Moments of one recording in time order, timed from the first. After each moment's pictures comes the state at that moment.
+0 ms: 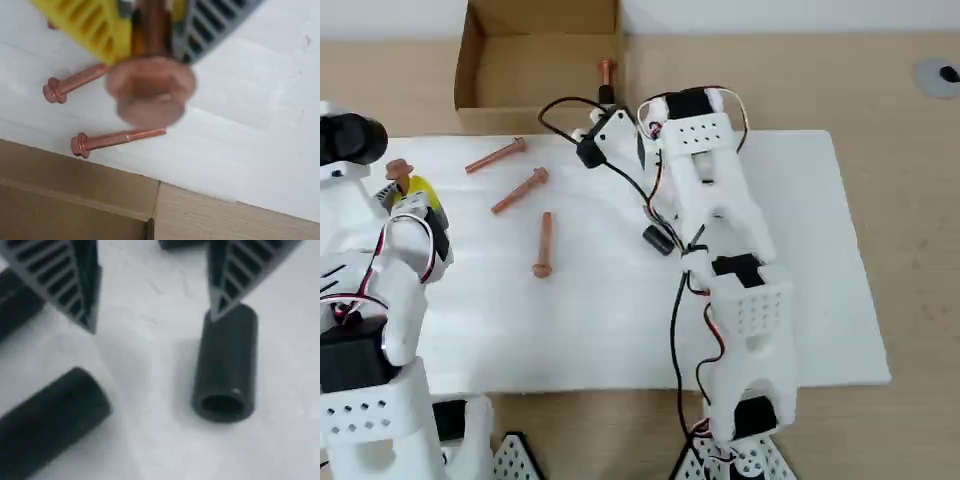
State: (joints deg) left arm -13.0 -61.2 33.3 63.8 -2.8; right arm -18.5 36.7 -32.6 101.6 31.3
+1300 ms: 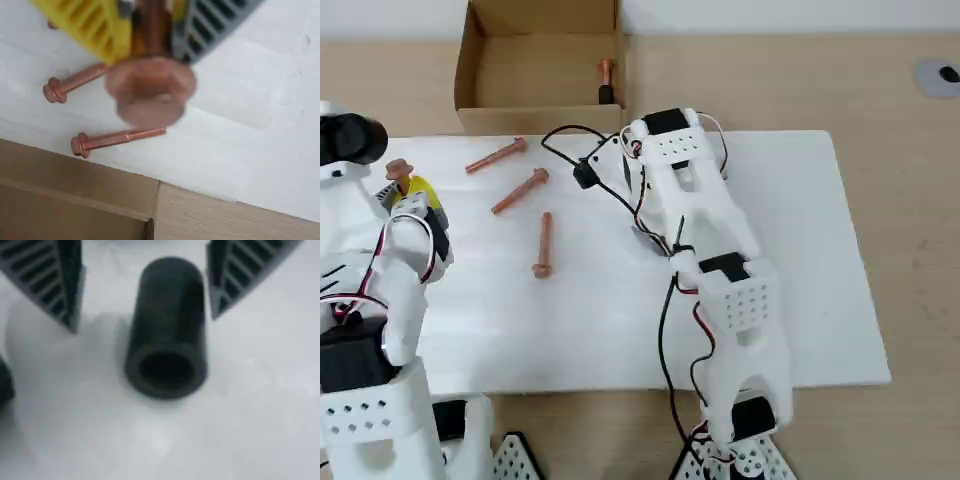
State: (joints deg) left arm -13.0 -61.3 33.3 63.8 -2.8; right arm -20.7 42.2 -28.2 100.4 22.2
